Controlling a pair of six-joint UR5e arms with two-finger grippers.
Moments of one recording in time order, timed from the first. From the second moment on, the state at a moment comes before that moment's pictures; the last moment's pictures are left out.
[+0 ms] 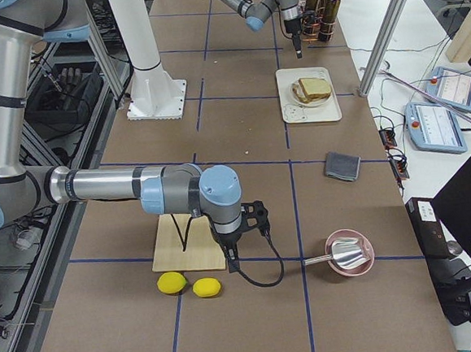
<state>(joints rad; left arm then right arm) -0.87 -2.28 -1.38 -2.12 -2.07 -1.01 1.61 -1.87 1.87 -1.59 2.25 -0.25</state>
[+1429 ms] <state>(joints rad) -1.51 -1.41 -1.83 -1.57 -2.28 0.13 1.61 -1.86 1.87 -1.60 2.27 -0.24</state>
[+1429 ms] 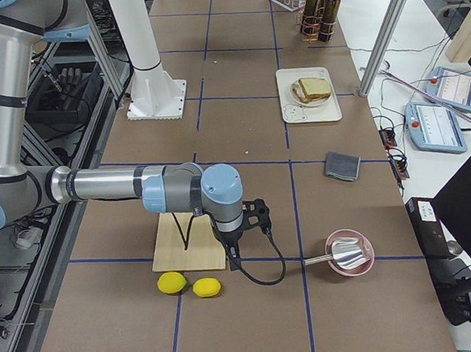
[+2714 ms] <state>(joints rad) -1.58 -1.34 -1.85 -1.56 -2.27 0.14 1.61 -1.86 1.84 -1.59 2.27 -0.24</state>
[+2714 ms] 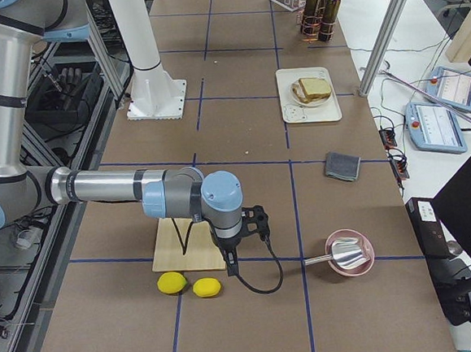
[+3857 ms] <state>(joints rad) -1.58 -1.33 -1.84 -1.56 -2.28 0.14 1.59 -1.86 1.84 -1.59 2.28 -0.29</state>
